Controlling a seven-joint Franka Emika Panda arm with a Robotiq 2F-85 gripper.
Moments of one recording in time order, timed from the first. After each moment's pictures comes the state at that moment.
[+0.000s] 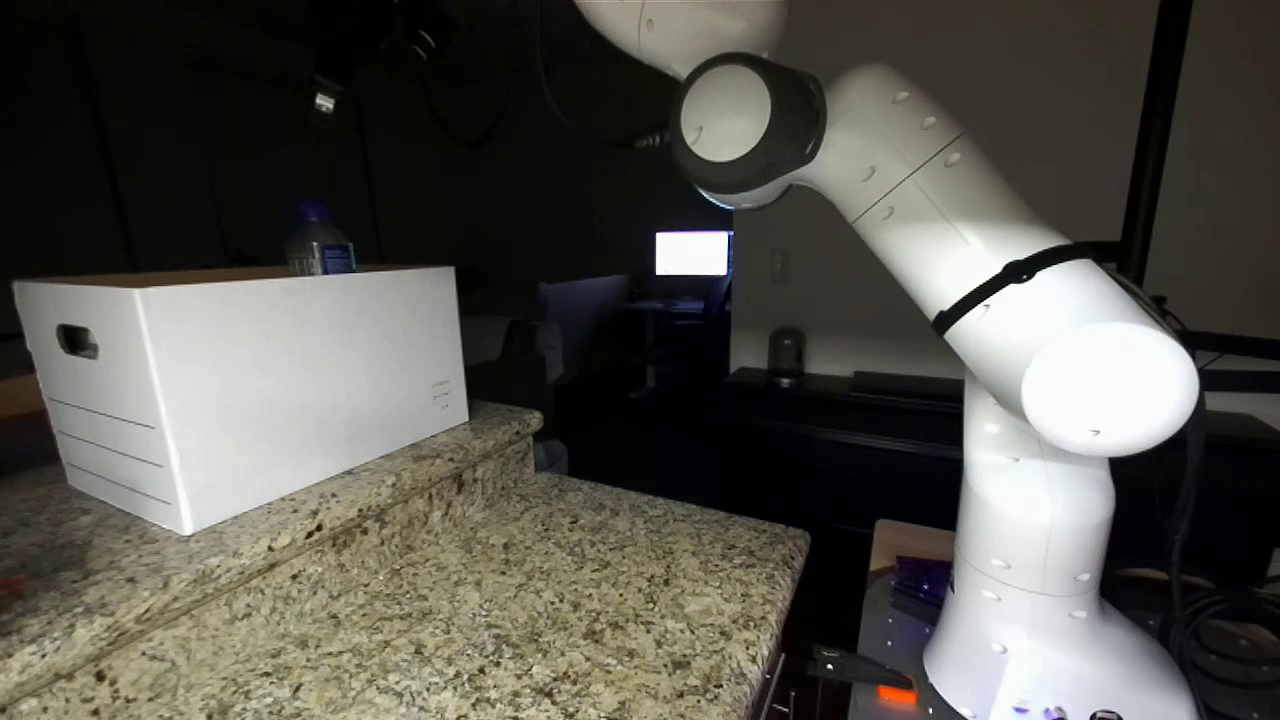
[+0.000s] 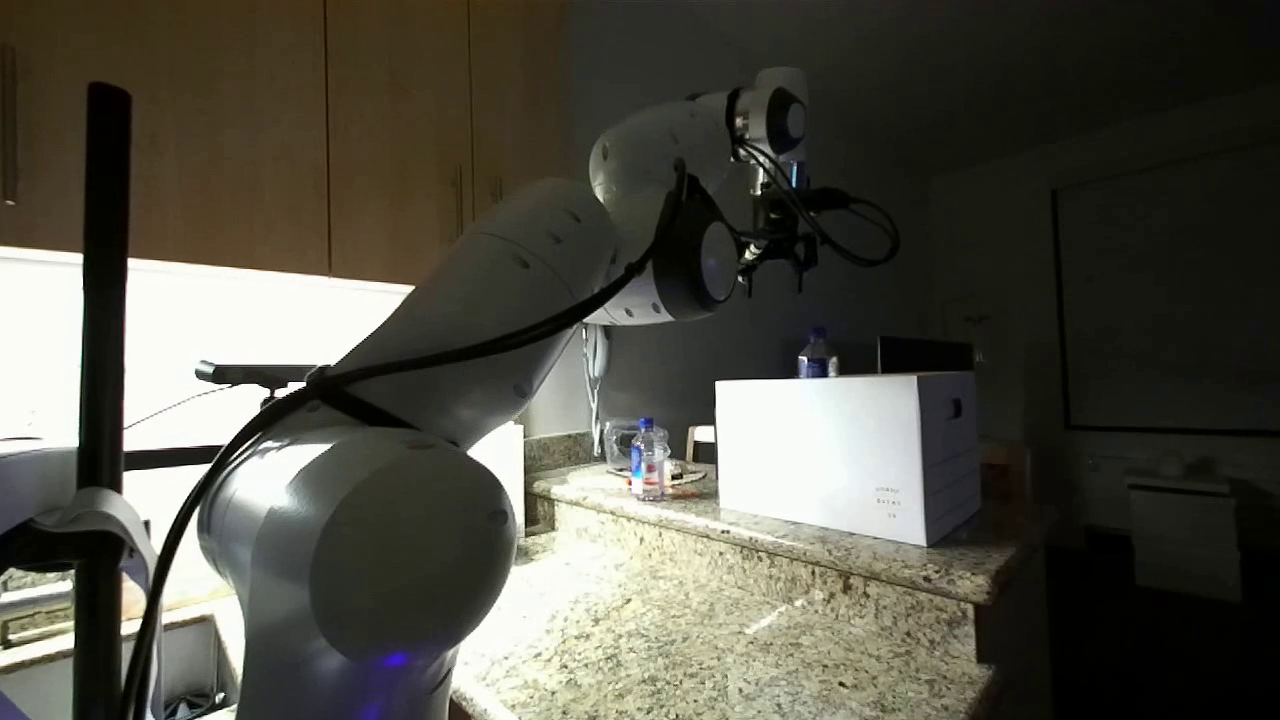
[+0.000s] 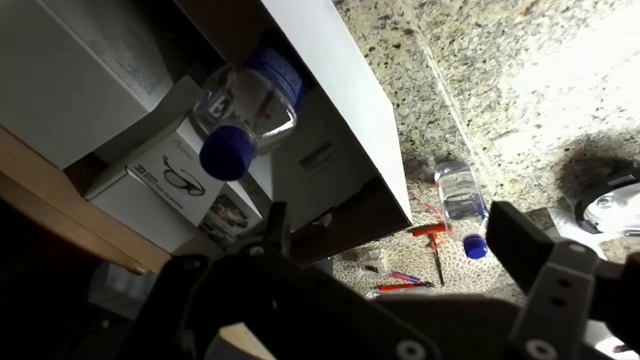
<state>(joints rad) 0.06 0.70 0.12 -0.37 0.13 1.38 -0.75</state>
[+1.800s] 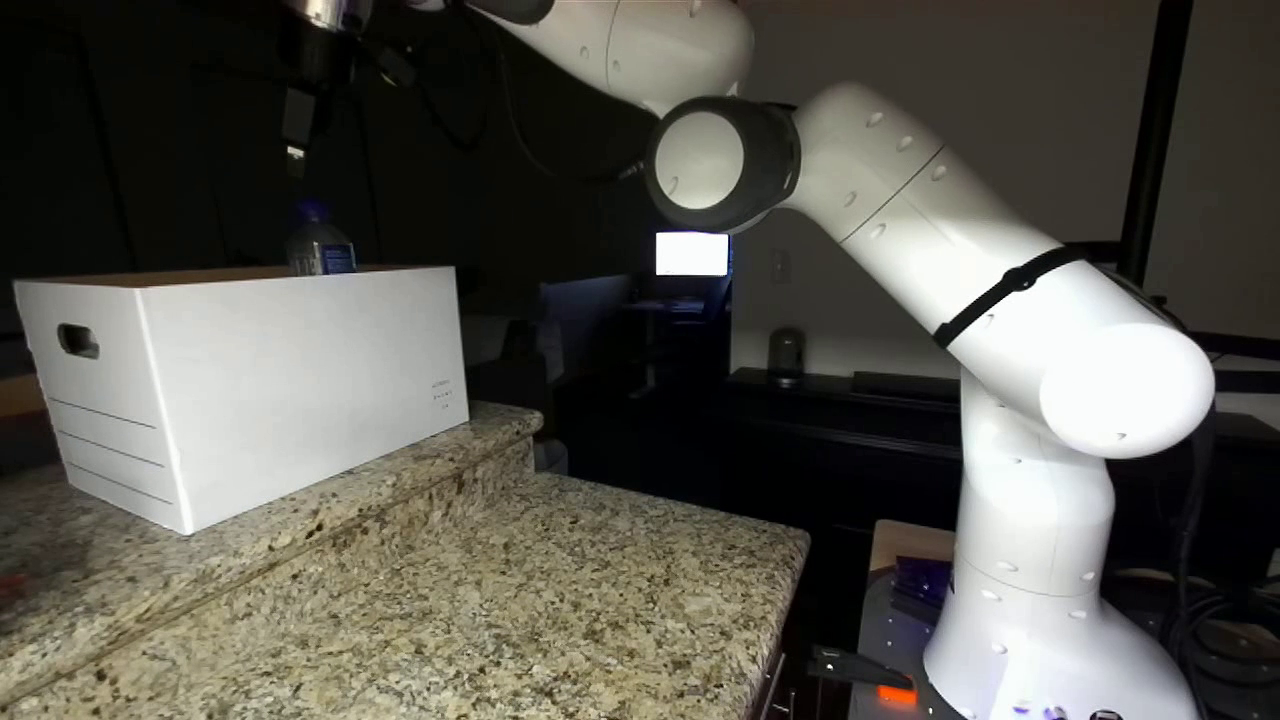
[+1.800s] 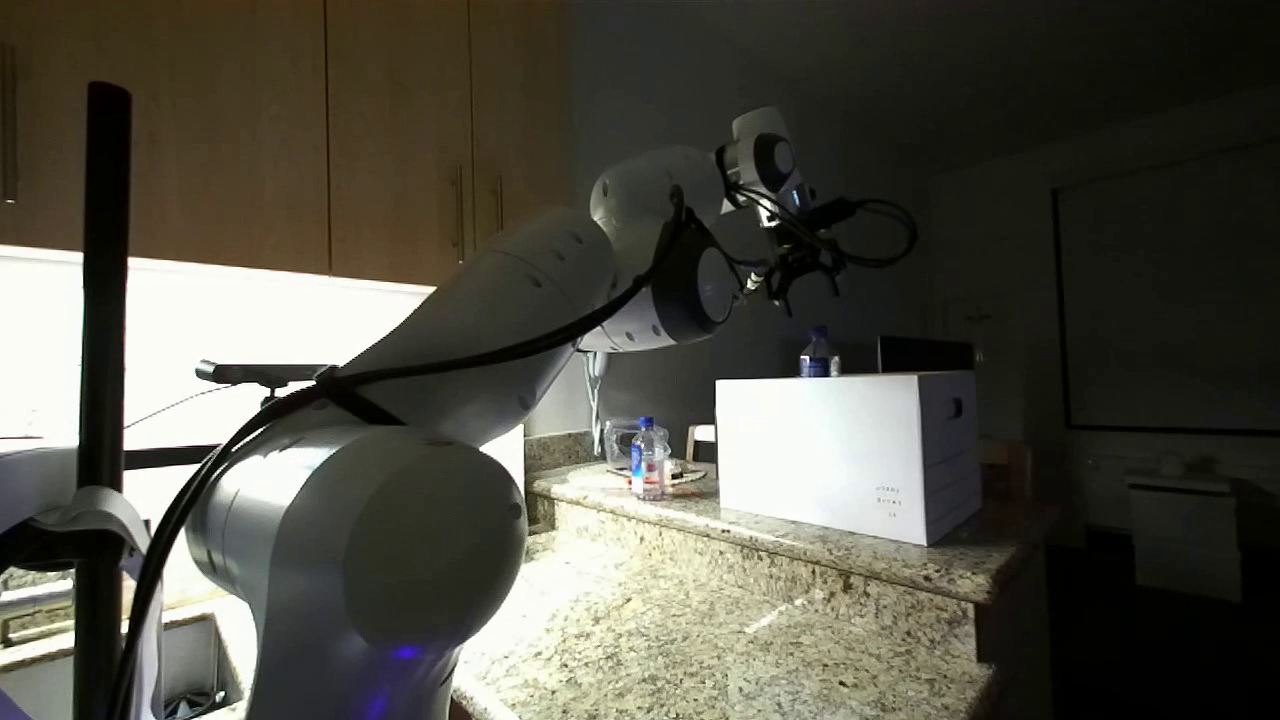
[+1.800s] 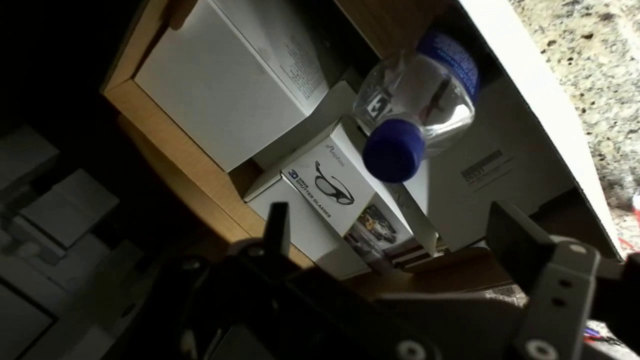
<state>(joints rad) 0.15 0.79 0.00 -0.35 -0.09 1.66 -0.66</state>
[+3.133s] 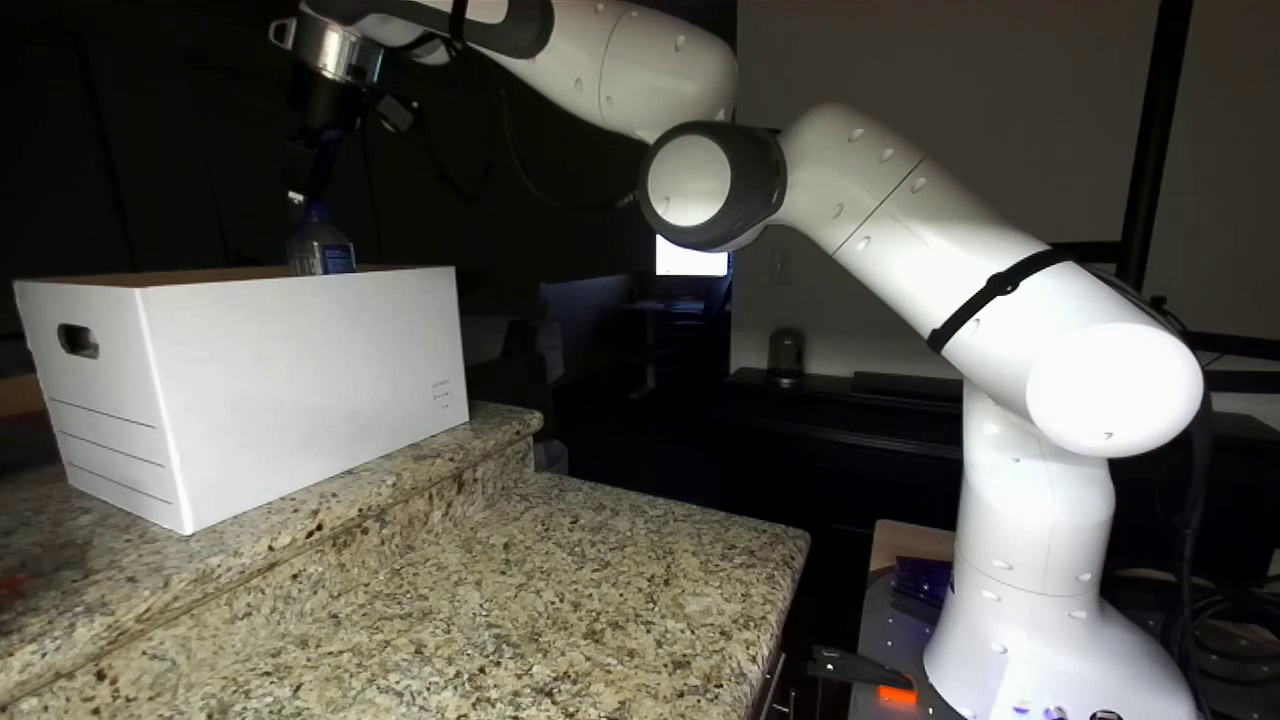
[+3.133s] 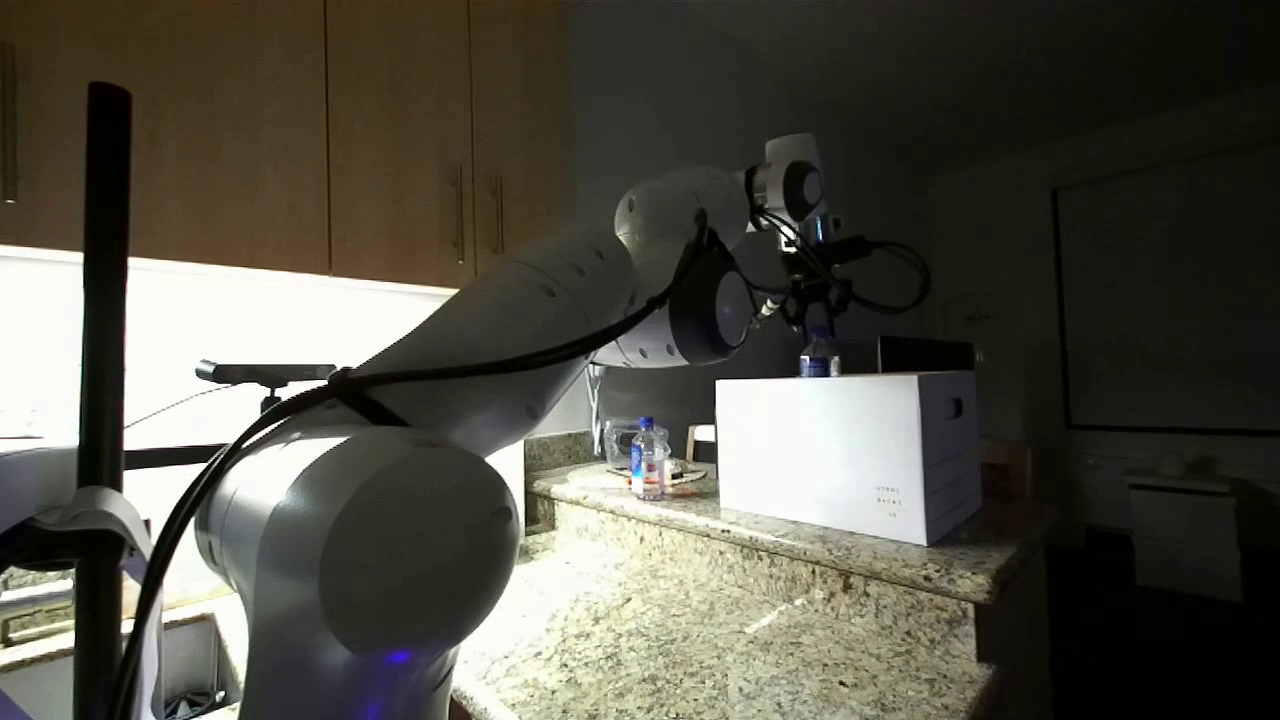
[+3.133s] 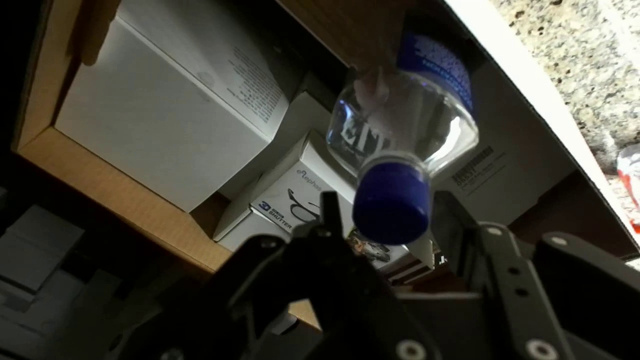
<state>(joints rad) 0.08 0.85 0.07 -0.36 0.00 1.67 -0.58</state>
